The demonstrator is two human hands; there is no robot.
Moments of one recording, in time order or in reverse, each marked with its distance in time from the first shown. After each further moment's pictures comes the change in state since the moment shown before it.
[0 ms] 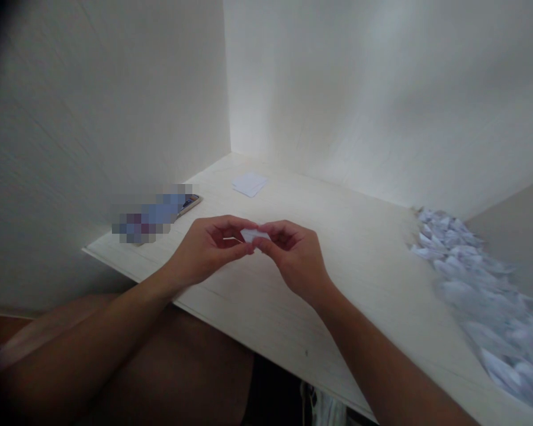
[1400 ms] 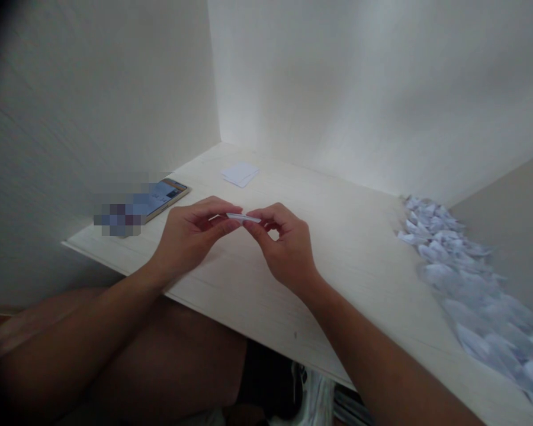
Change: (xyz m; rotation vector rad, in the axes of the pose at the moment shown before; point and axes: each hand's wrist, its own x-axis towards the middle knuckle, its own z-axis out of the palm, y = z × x) left_hand 0.002 0.002 0.004 0.091 0.169 0.185; right_hand -0.005 0.000 0.002 -0.280 0.081 -0.289
